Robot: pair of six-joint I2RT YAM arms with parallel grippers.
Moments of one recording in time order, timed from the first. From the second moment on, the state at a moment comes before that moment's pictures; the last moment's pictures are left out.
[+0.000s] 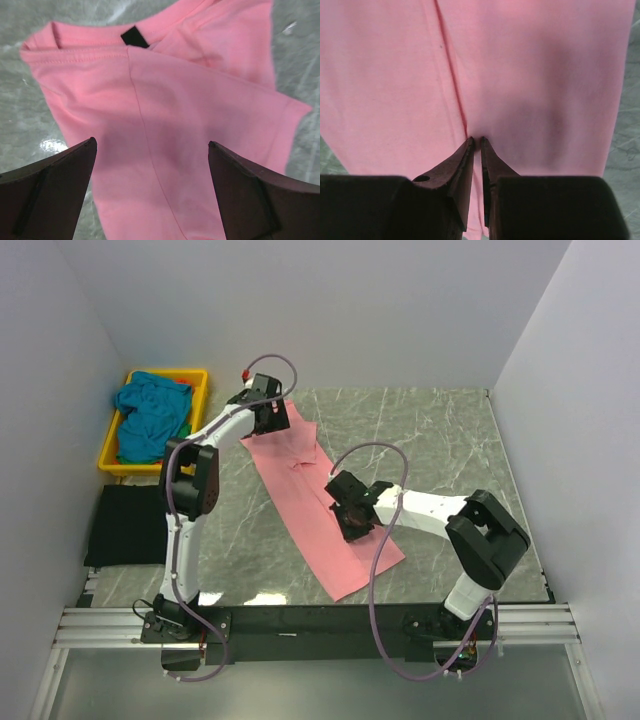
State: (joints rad) left arm -0.33 2.24 1.87 -0.52 -0.29 -0.52; right arm 0.79 1.65 0.96 -0.53 0.08 0.41
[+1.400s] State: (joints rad) left arm -0.30 2.54 2.20 -0.41 -0.18 -0.42; right arm 0.84 1.63 1.07 -0.64 0.01 0.50
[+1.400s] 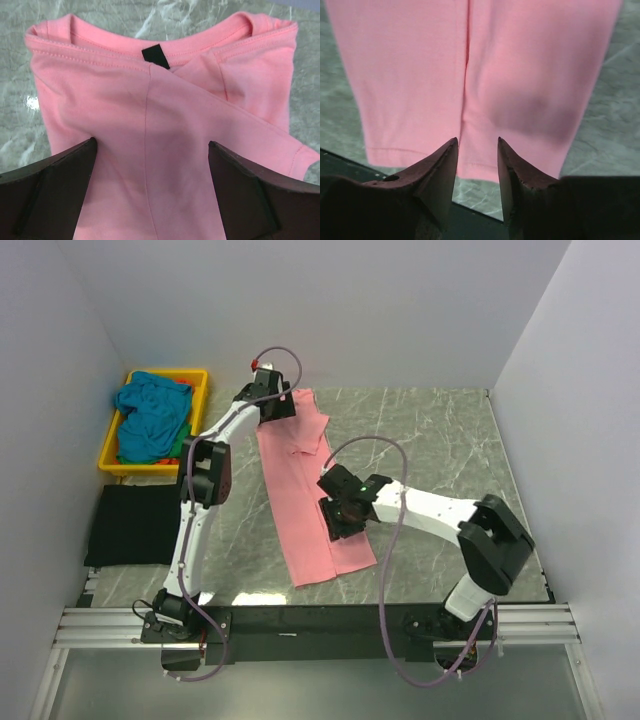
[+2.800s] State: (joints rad) left arm -0.80 1.21 0.77 -0.79 -0.06 -1.12; right arm 0.68 1.35 0.65 -0.54 -0.07 0.58
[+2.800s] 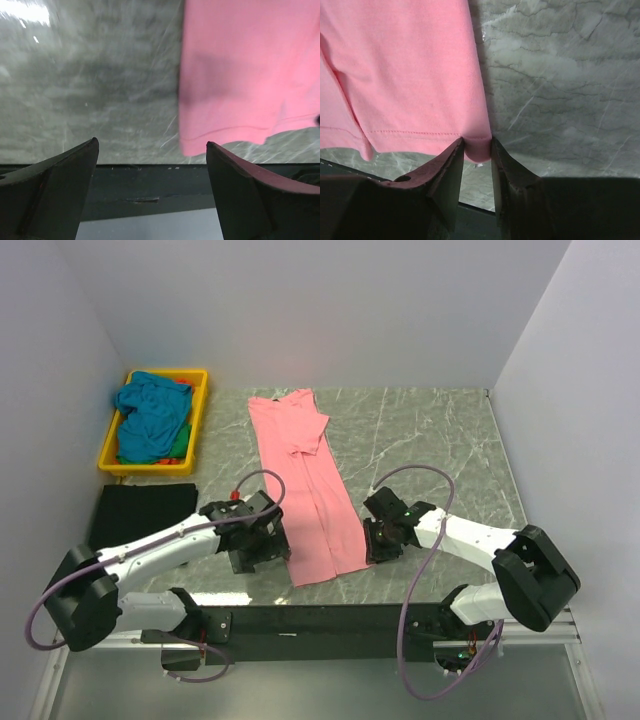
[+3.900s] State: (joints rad) left arm -0.98 1.59 0.88 -0.80 0.02 -1.20; right arm 0.70 1.37 0.65 -0.55 -0.14 0.55
